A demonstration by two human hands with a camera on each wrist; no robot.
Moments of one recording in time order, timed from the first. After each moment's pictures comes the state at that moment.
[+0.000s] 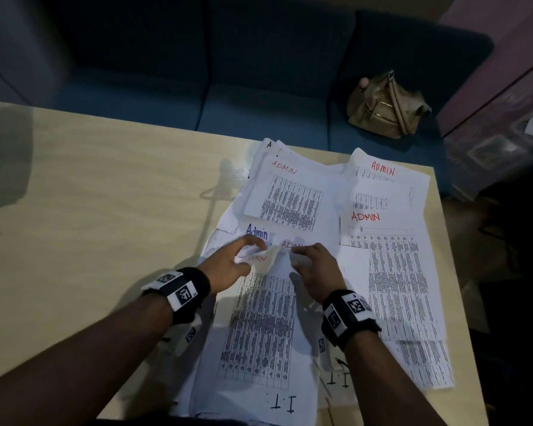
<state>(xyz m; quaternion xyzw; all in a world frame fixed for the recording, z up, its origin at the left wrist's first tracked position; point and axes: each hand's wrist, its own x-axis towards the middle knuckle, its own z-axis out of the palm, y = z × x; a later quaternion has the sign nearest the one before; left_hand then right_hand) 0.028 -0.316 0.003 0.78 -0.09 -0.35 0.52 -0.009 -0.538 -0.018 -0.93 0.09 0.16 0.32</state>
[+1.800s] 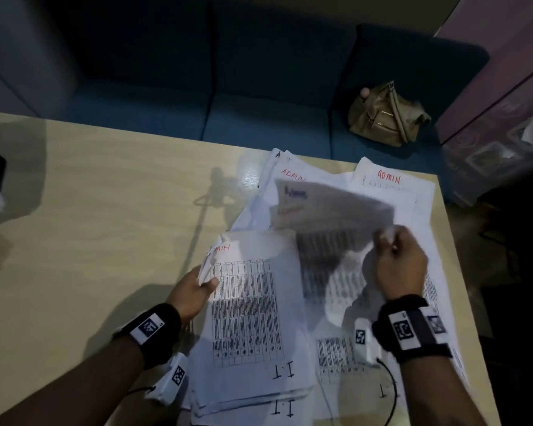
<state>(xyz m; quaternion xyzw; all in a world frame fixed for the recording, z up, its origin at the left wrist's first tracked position) 0.001 -0.243 -0.039 0.79 0.14 -0.31 0.51 -0.010 -0.568 0.078 -0.89 0.26 -0.14 0.35</state>
